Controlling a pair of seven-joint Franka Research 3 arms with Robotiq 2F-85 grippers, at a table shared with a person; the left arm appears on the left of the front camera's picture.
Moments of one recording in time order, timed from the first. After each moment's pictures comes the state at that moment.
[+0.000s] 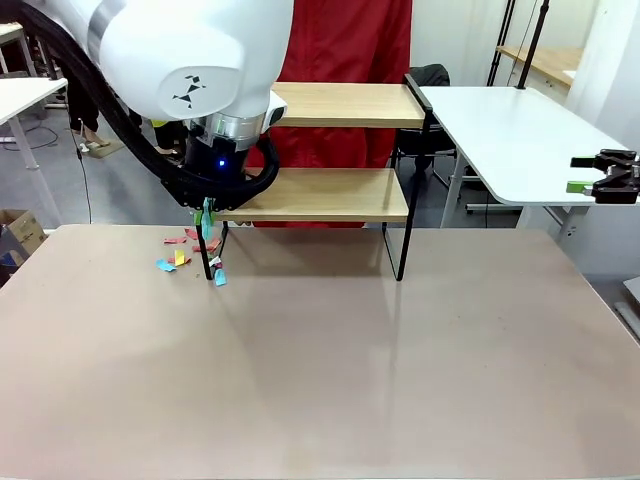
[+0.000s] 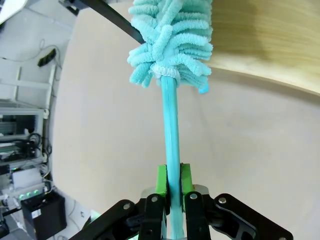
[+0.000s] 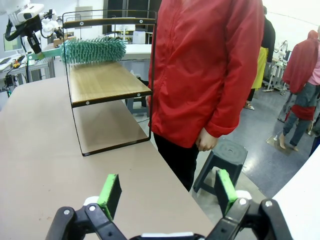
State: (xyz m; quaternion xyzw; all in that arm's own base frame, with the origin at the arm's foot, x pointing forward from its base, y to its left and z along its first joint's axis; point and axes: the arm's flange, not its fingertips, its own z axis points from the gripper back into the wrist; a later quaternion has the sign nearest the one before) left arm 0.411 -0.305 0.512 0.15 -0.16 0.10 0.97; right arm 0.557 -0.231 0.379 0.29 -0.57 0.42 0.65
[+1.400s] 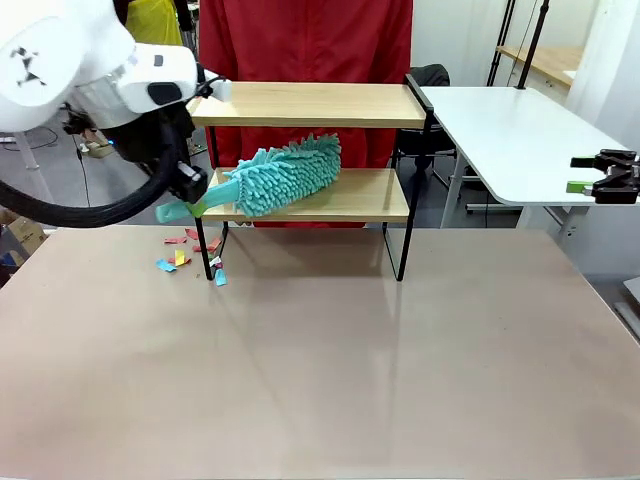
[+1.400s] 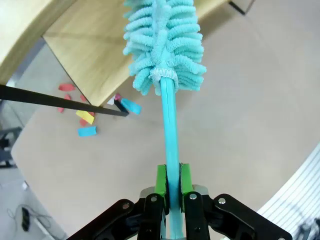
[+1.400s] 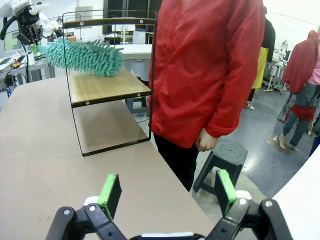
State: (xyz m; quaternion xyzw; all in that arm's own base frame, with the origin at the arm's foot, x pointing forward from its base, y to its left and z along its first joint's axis) left arm 0.390 -0.200 0.543 -0.05 -0.19 -0.35 0.92; right arm 0.557 -0.231 0.379 0.29 -0.57 0.42 0.65
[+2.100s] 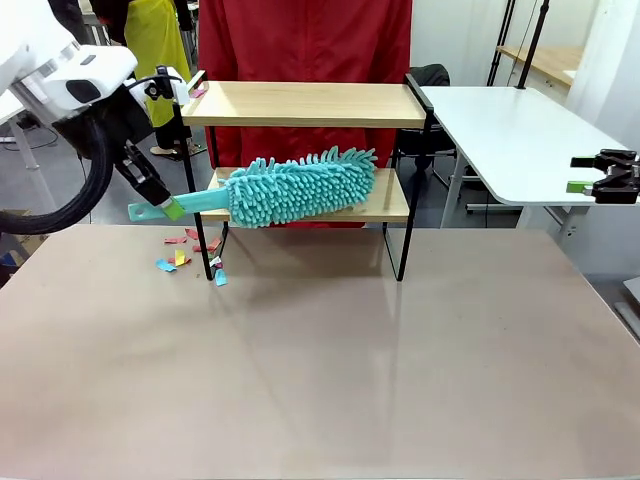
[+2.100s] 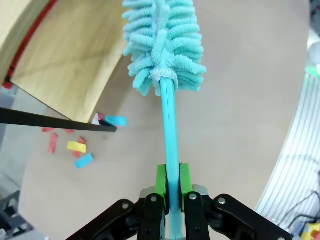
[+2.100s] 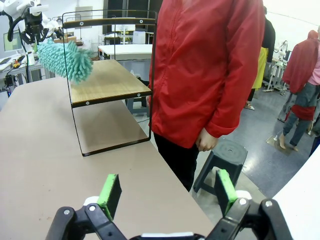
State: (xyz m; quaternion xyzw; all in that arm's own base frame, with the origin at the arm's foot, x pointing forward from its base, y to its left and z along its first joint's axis) left arm 0.411 -0.144 0.538 -0.12 -0.19 -0.51 0.83; right arm 0.557 -0.231 0.379 0.29 -0.57 0.42 0.65
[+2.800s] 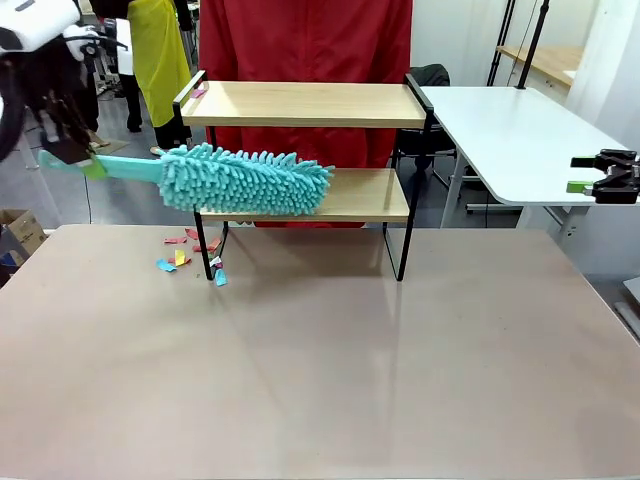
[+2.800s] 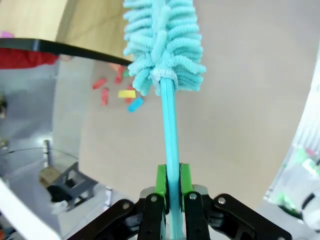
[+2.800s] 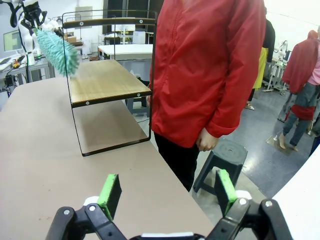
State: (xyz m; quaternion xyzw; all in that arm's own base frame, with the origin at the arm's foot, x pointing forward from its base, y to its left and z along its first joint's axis) left arm 0.384 -0.101 0.614 0.05 -0.15 -0.59 0.79; right arm 0.557 -0.231 0.379 0.29 -0.57 0.42 0.65
